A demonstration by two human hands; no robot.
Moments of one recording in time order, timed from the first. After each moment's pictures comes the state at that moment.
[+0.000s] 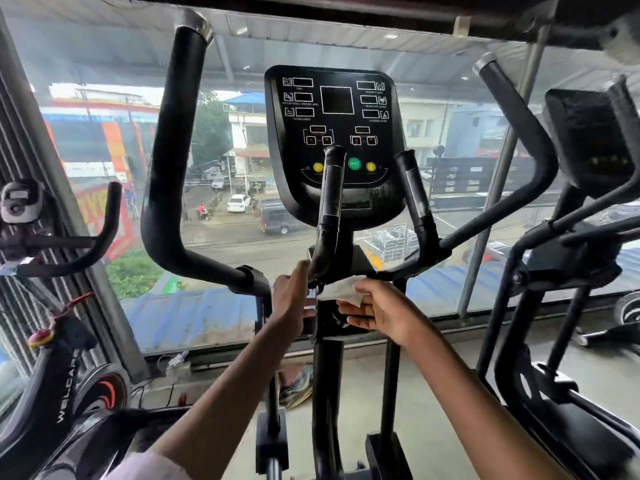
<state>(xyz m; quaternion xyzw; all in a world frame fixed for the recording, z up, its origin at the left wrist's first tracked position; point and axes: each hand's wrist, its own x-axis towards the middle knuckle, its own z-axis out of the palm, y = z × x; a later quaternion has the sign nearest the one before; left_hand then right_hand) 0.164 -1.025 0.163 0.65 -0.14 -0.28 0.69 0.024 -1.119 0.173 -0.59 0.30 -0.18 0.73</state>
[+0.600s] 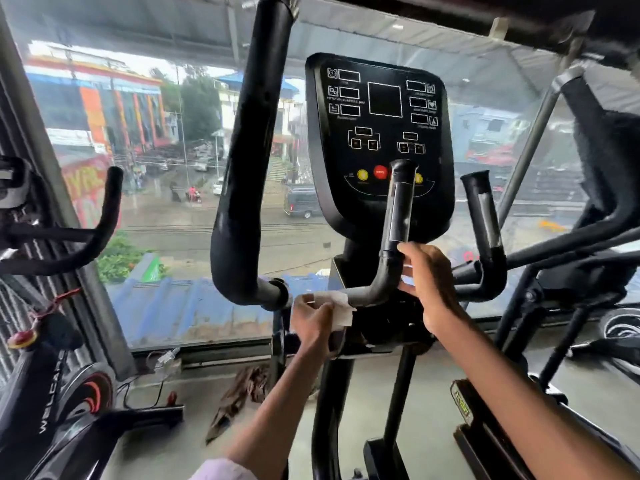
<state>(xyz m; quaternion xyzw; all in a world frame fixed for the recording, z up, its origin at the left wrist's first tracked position) 0.248 -1.045 0.116 0.63 -0.10 -0.22 0.74 0.120 -1.115 0.237 -0.64 0.38 -0.44 0.50</state>
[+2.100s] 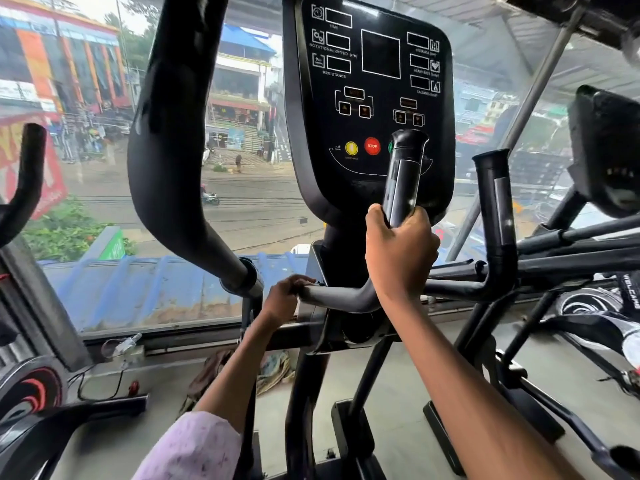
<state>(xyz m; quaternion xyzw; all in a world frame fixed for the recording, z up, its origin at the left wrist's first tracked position) 0.365 -1.123 0.037 0.68 -0.46 -0.17 0.55 0.179 -1.119 0.242 -0.65 0.43 -0.59 0.21</state>
